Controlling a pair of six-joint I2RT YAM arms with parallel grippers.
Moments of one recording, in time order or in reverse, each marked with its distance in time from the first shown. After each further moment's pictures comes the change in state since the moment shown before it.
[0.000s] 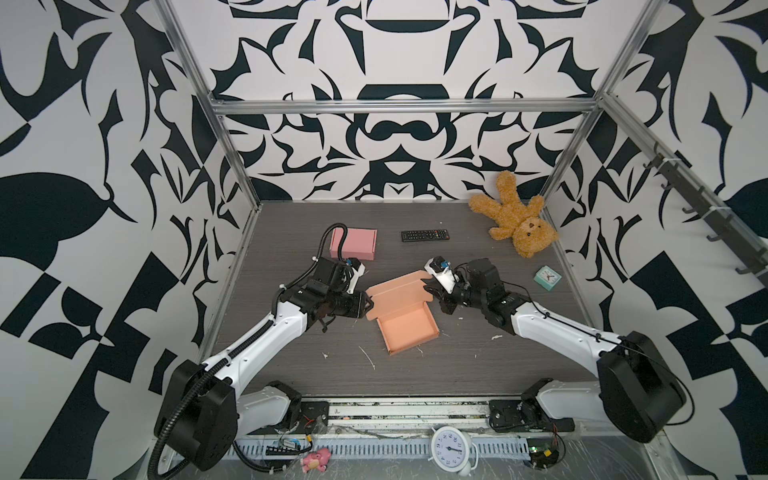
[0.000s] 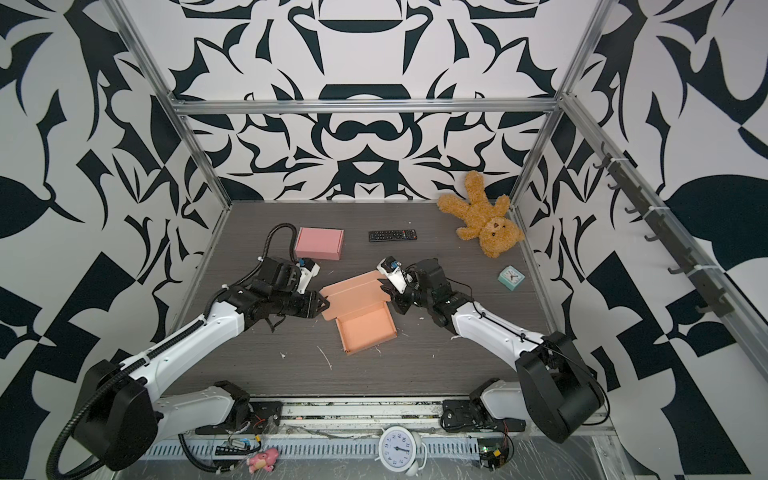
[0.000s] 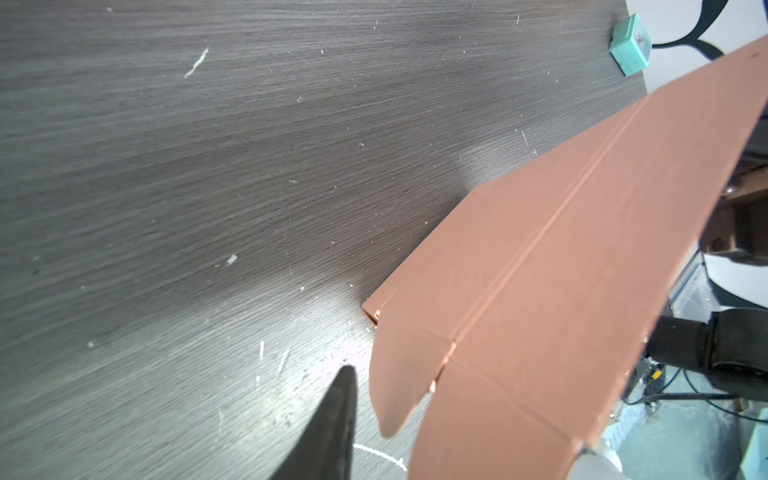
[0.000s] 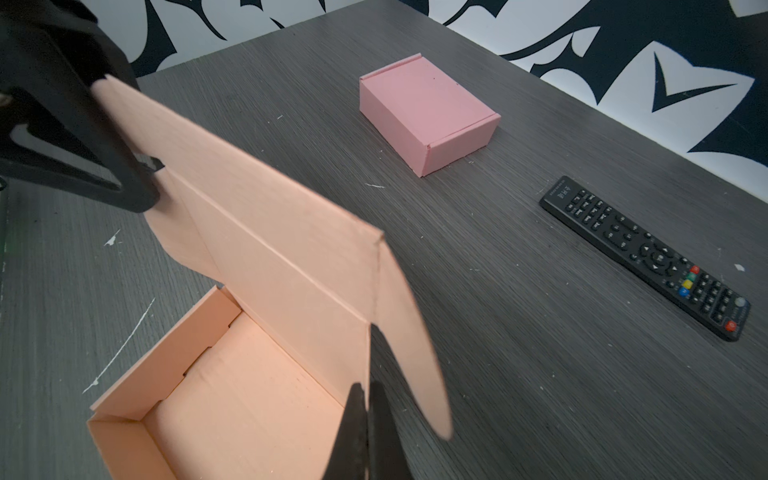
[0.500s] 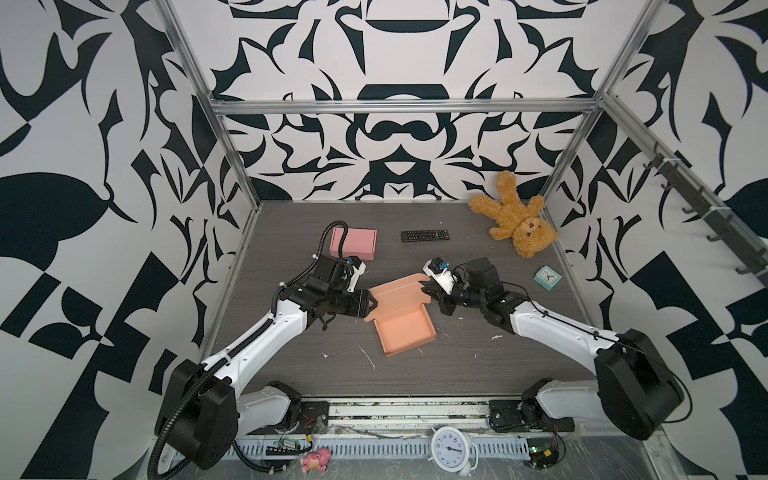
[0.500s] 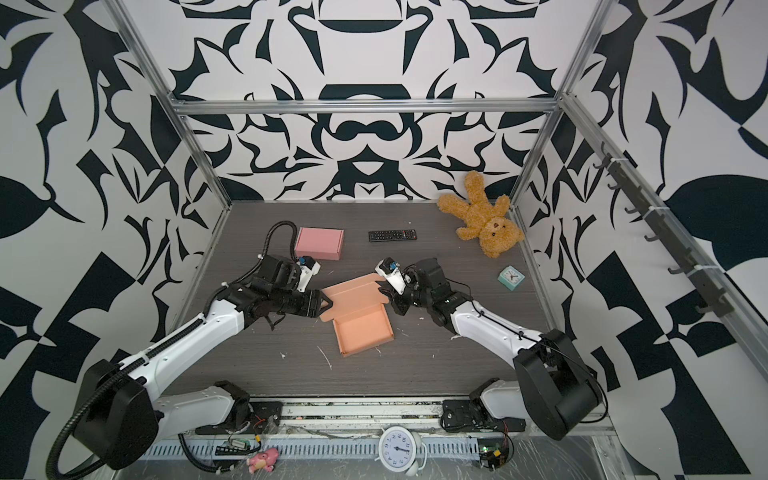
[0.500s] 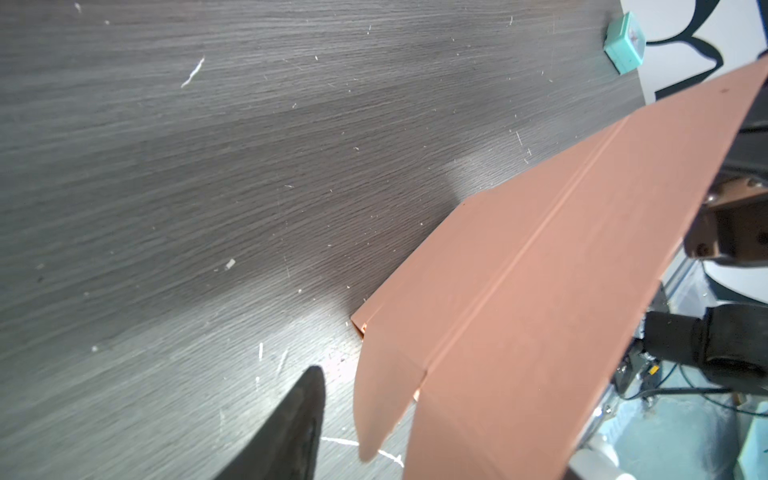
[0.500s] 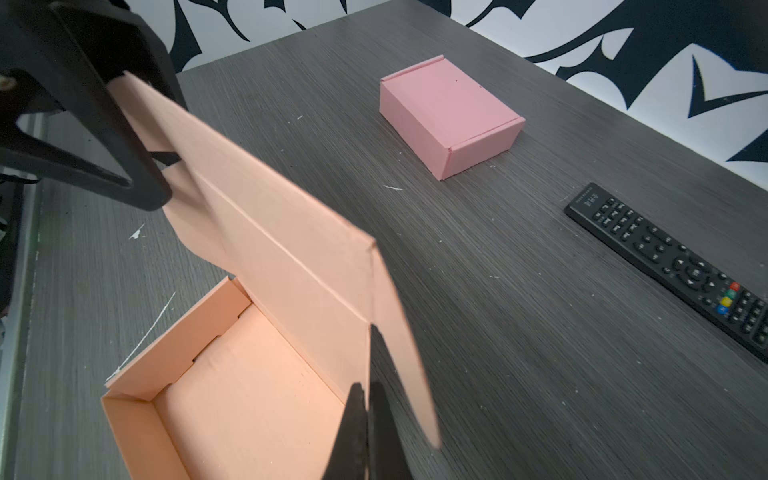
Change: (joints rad) left arm 0.002 0.008 0.030 -0.020 0.003 0.011; right arm 0.000 0.008 0.002 0.002 -0.046 -0.014
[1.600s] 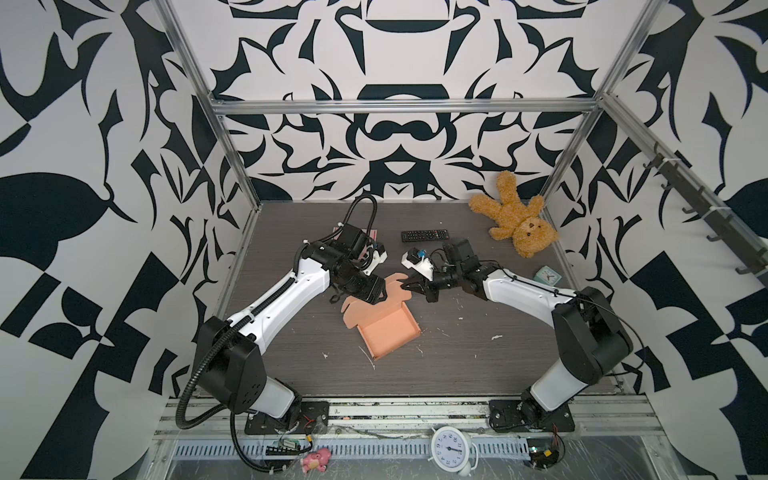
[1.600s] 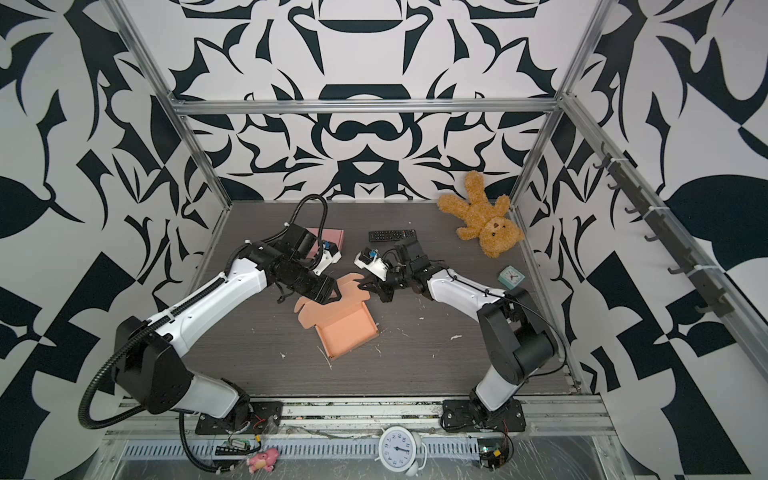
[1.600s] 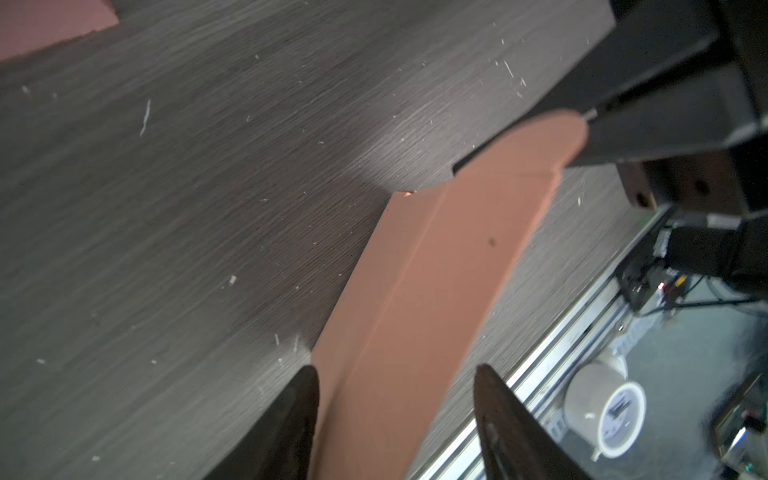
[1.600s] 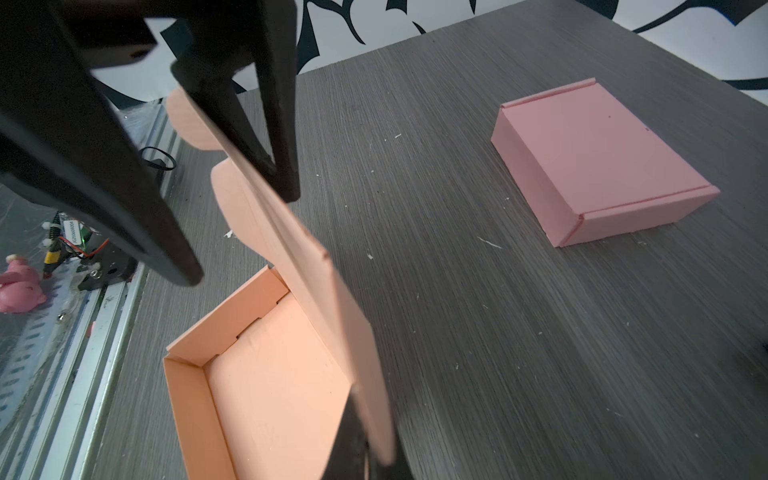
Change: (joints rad) left arm -0.066 0.264 0.435 -0.418 -0.029 0.244; right arm 0.000 0.305 0.304 -0.164 -0.322 -0.159
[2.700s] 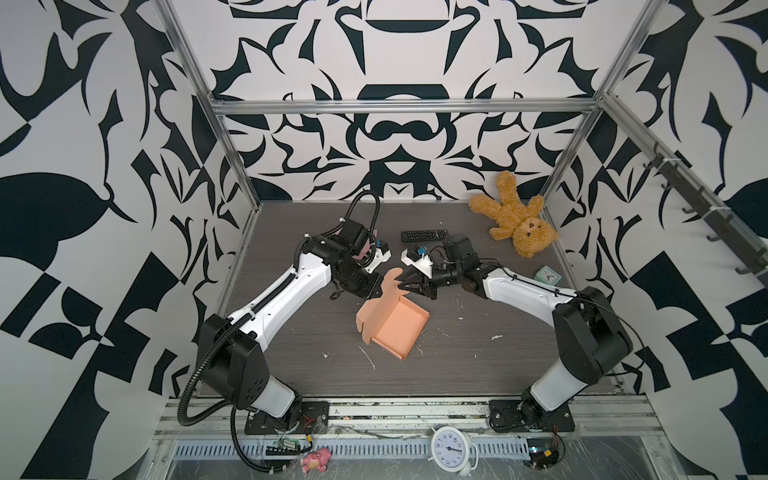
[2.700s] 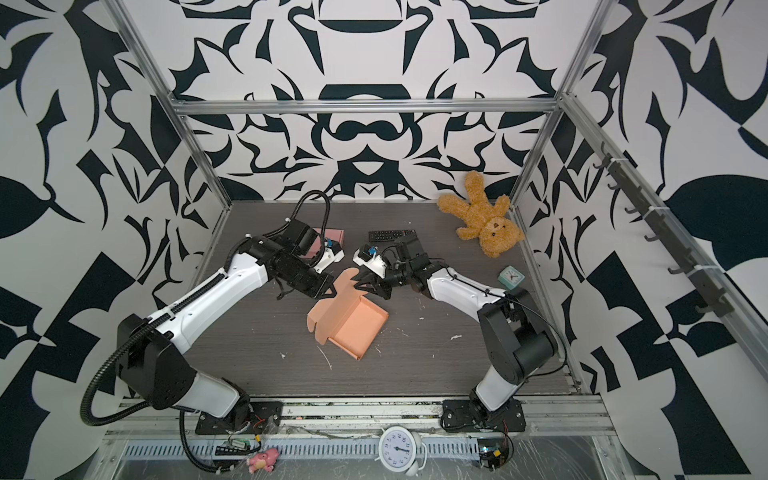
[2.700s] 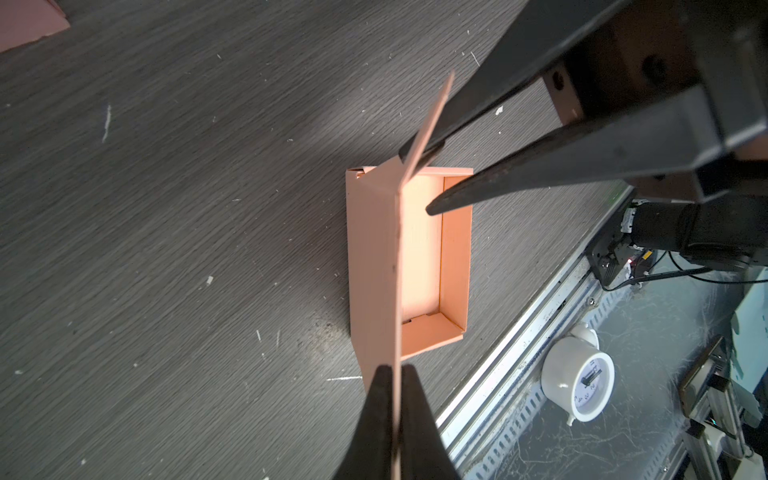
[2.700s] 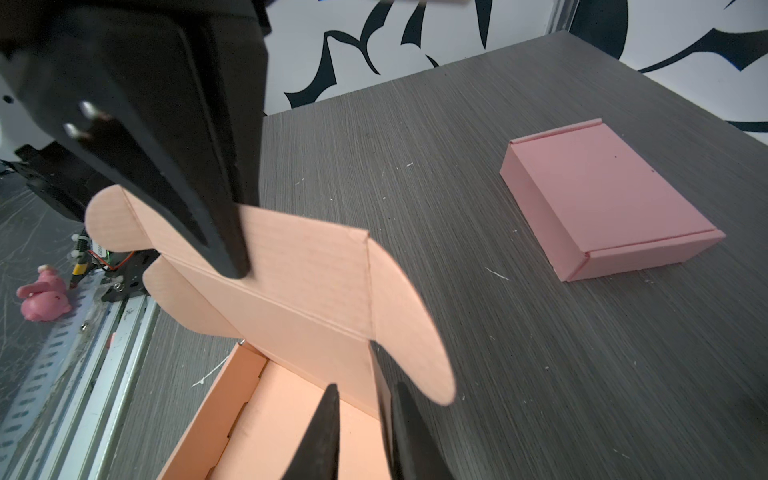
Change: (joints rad) left arm -0.002 0.042 0.103 -0.102 0.060 0.047; right arm 0.000 0.016 0.042 0.014 -0.060 0.002
